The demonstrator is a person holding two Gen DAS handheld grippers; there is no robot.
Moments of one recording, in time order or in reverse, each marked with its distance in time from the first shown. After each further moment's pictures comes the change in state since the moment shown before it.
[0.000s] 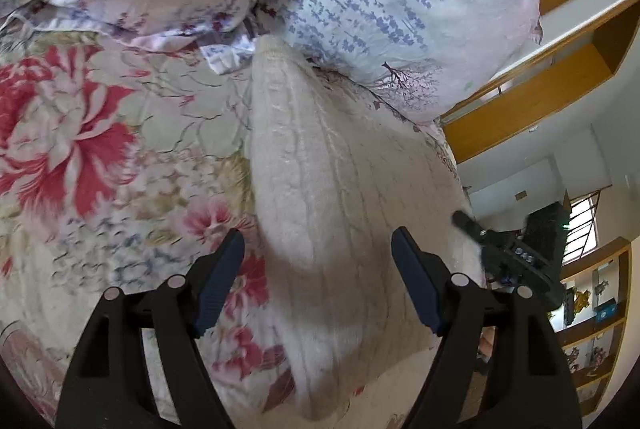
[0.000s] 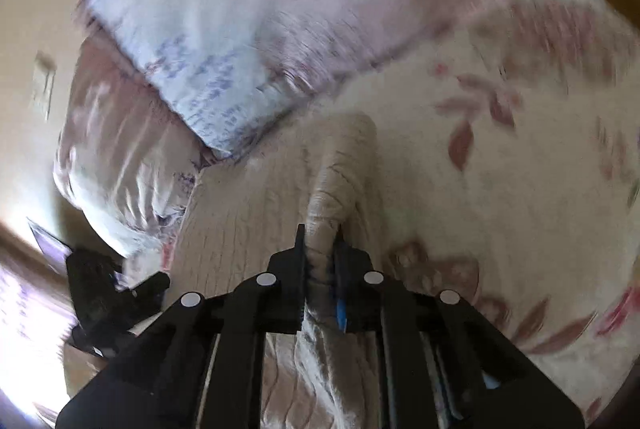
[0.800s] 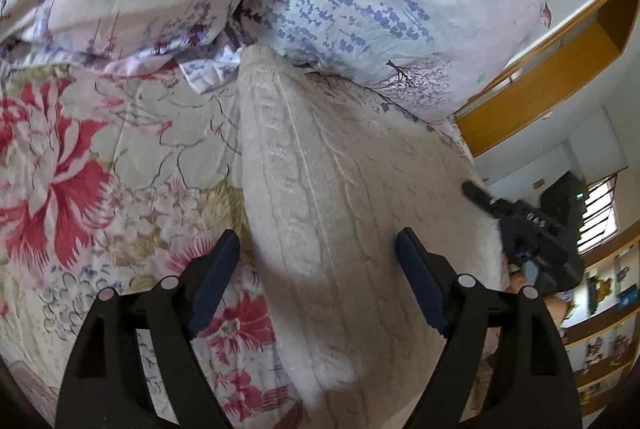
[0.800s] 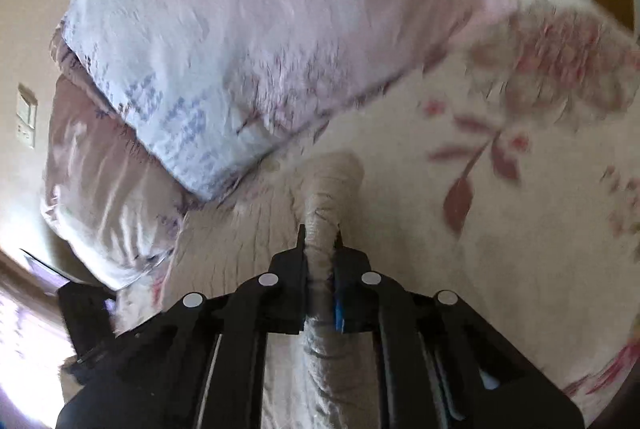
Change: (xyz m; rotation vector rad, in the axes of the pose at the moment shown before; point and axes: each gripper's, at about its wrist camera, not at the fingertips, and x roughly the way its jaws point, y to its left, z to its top) left arm 0.017 -0.012 0.011 0.071 -0.010 0.082; right arm 0.024 -0.024 0.029 0.102 -0.038 -0.026
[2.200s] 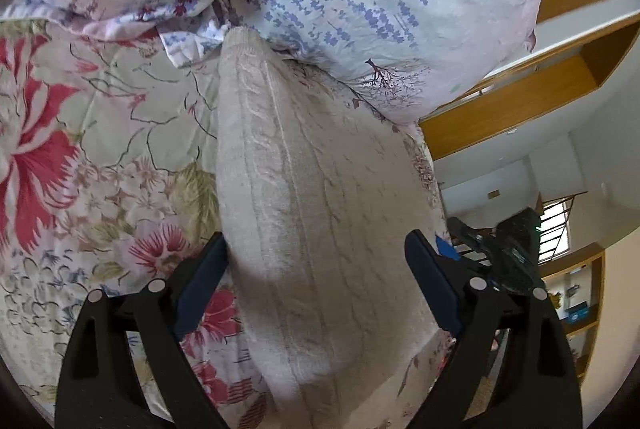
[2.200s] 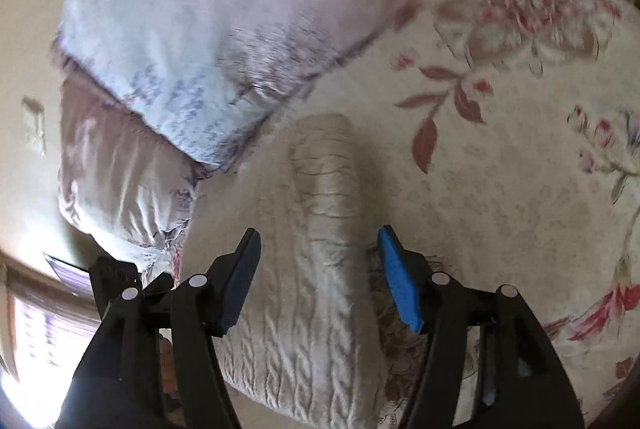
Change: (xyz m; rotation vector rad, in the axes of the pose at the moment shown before) left arm 0.001 0.015 0.002 -0.133 0.055 -0.215; right arm -0.014 -0.021 -0.008 0.125 0.184 0.055
